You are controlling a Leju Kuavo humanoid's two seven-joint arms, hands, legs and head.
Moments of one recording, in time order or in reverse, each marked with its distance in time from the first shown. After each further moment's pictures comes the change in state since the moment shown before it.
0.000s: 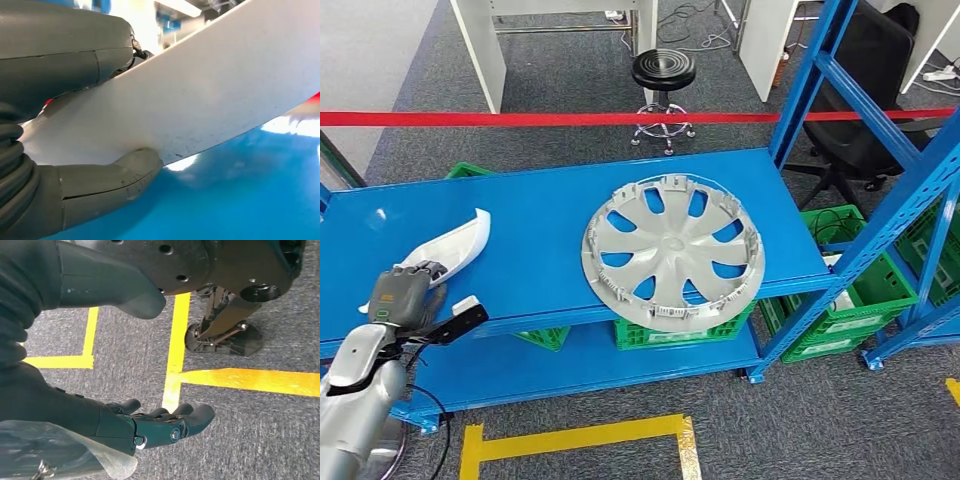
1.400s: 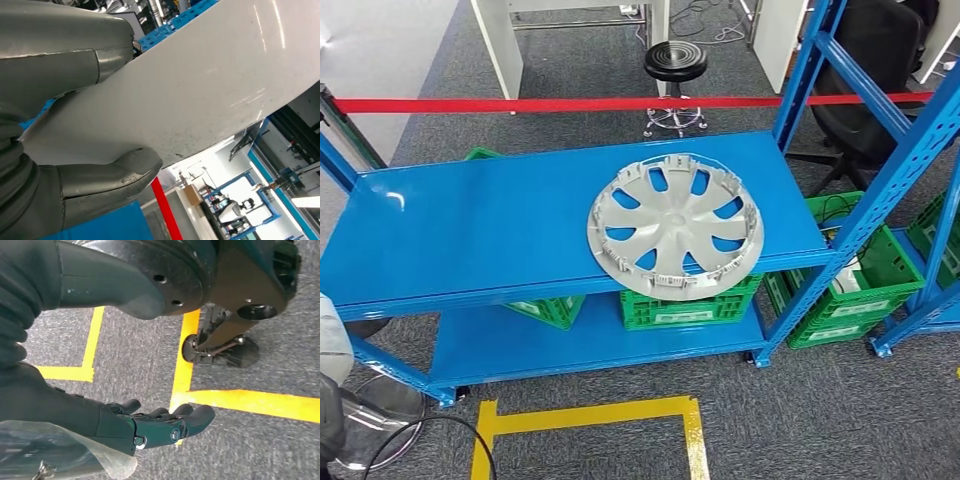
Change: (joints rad) left arm 0.685 -0.337 0.353 -0.915 0.761 0.074 -0.510; right arm -0.002 0.051 0.075 0.007 -0.085 0.039 -0.043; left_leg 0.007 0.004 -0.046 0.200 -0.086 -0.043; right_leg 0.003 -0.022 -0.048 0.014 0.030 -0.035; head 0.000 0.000
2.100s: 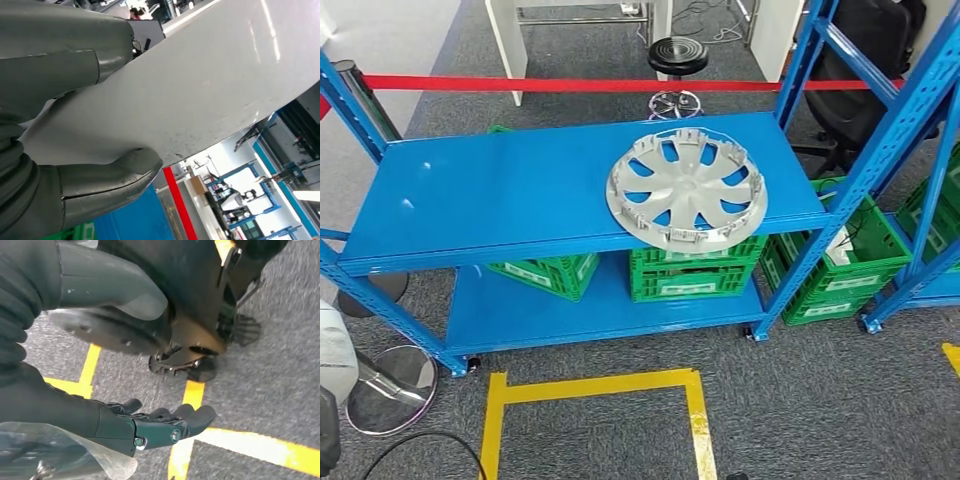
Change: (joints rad) left arm 0.049 -0.030 0.040 -0.020 0.047 -0.087 -0.001; right arm -0.018 0.021 0.046 -0.025 0.021 -0.003 -0.012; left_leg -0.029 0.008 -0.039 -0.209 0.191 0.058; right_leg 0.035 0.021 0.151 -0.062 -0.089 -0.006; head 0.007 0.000
